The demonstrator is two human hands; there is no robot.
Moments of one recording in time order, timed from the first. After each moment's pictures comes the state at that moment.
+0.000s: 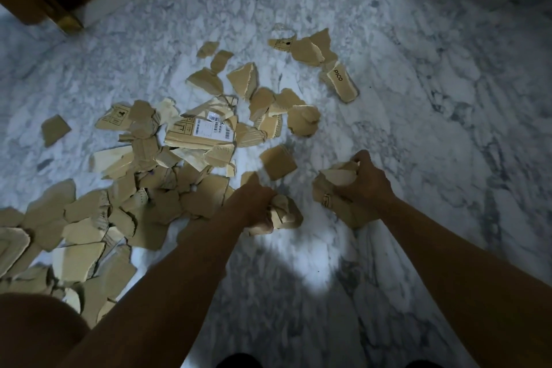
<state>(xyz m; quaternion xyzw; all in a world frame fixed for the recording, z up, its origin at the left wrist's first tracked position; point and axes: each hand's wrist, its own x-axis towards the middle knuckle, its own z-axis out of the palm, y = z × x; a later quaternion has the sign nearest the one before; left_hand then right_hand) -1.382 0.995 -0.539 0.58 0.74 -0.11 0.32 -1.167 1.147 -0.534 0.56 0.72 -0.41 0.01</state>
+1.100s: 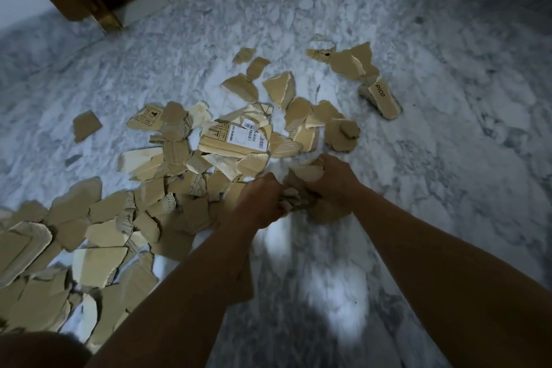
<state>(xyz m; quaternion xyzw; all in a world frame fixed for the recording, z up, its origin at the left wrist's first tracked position) -1.441 0.988 -0.559 0.58 0.79 -0.03 0.16 -1.306 1.124 -0.551 0.39 0.81 -0.43 -0.04</state>
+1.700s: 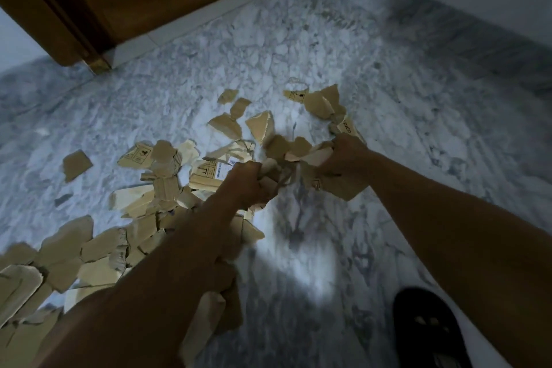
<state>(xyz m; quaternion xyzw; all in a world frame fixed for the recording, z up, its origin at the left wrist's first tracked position) -1.477 1.047 -0.448 0.46 0.82 0.11 0.31 -1.307 1.230 -0.432 0.44 0.84 -0.29 0.11</state>
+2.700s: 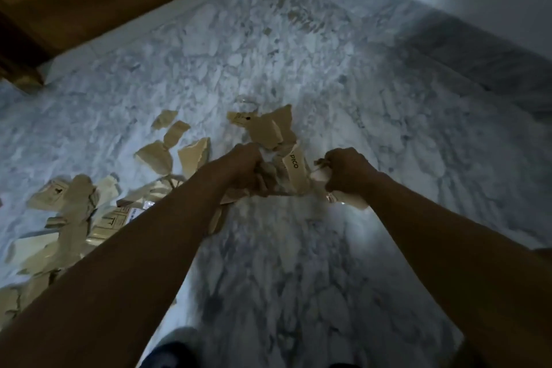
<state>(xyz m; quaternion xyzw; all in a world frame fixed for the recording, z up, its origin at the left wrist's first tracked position) -1.454 1.298 -0.485 0.57 0.76 -0.04 0.33 -1.228 1.427 -0.480 0.40 0.87 -0.24 0.16</state>
